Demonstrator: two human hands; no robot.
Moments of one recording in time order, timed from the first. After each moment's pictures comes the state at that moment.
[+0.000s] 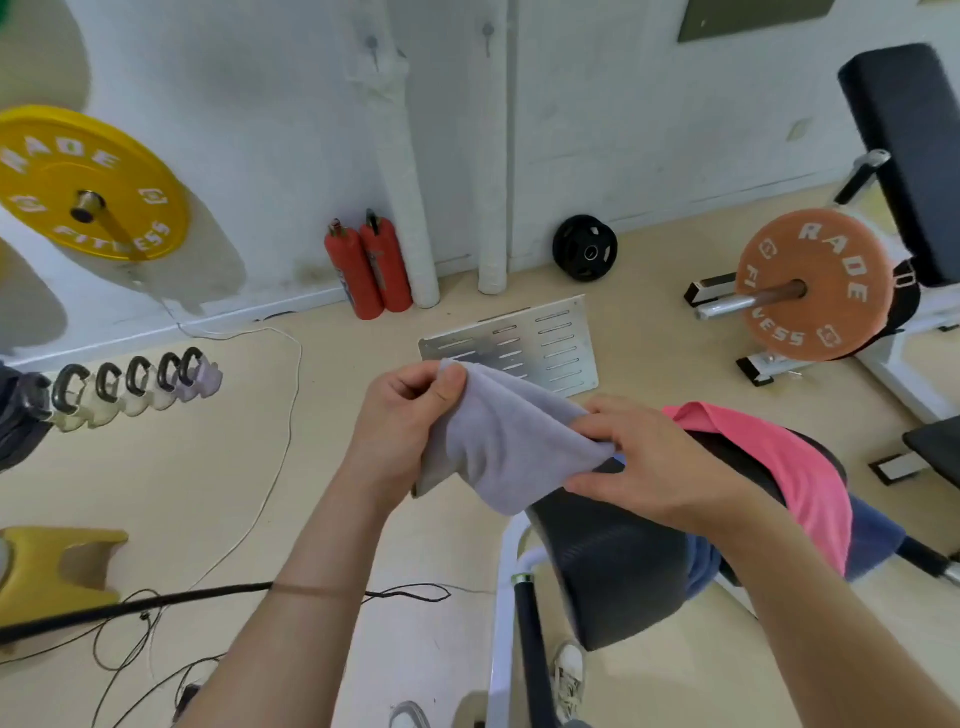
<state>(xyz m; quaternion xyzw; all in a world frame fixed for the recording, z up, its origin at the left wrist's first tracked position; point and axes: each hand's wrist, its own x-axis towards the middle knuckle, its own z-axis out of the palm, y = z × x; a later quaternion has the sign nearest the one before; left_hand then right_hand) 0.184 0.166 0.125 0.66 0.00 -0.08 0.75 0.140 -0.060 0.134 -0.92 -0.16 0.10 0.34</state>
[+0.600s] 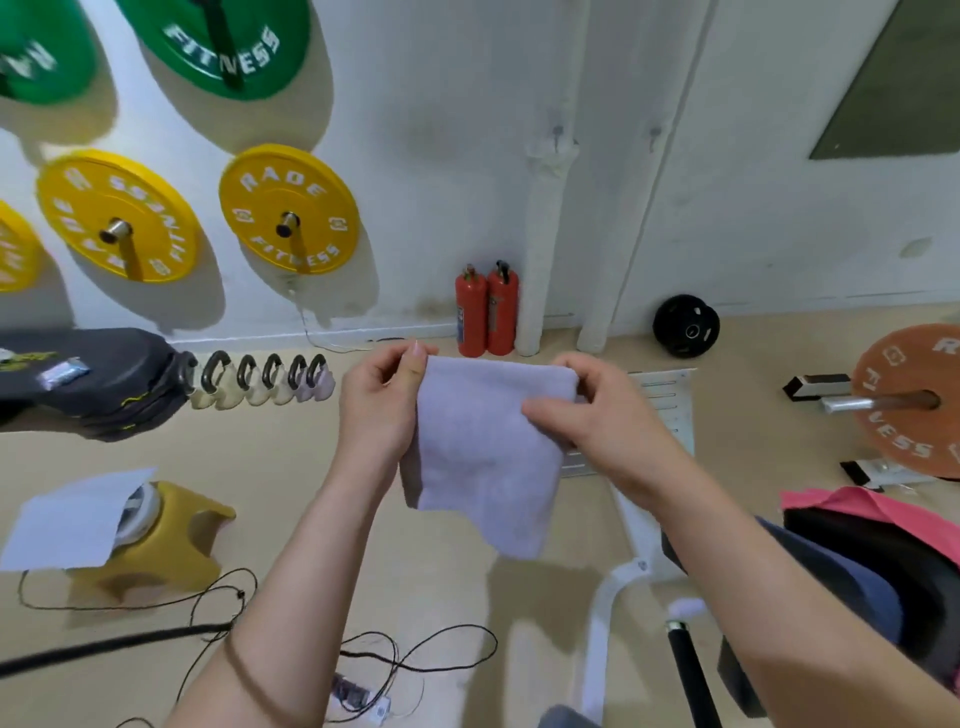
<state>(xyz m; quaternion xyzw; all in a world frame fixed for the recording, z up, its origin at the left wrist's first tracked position) 0.151 0.445 0.171 0.71 0.11 0.18 0.67 0.137 0.252 0.207 -0.78 -0.09 0.09 0.61</state>
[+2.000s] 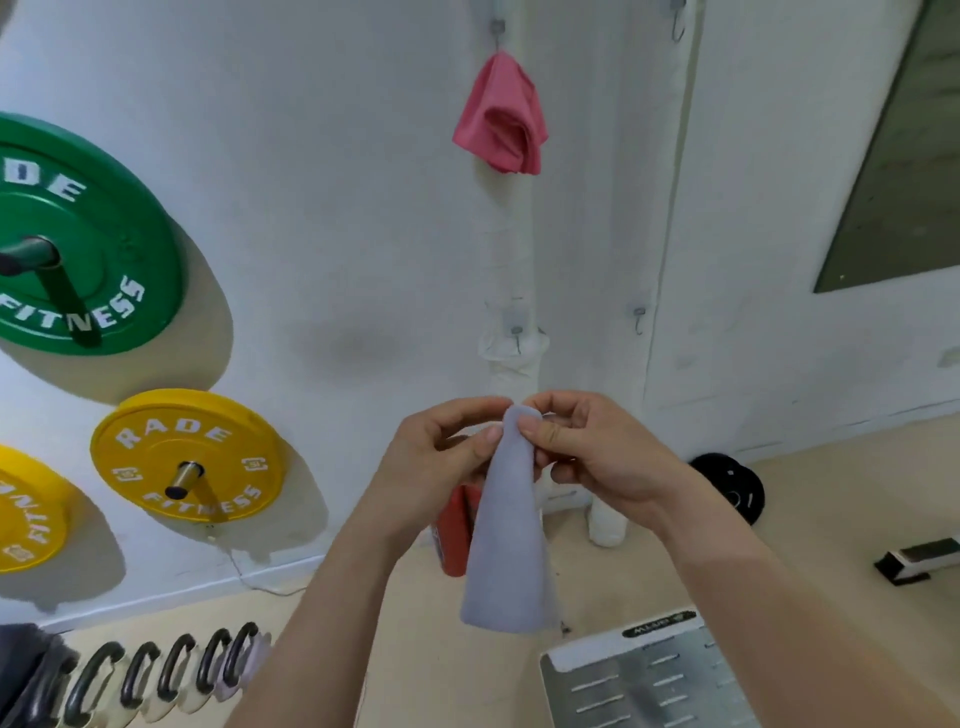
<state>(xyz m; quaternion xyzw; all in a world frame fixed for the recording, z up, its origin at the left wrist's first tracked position) 0.666 0.363 0.262 0.75 -0.13 -0.01 0.65 0.681 0.183 0.256 -0.68 -0.13 0.12 0.71</state>
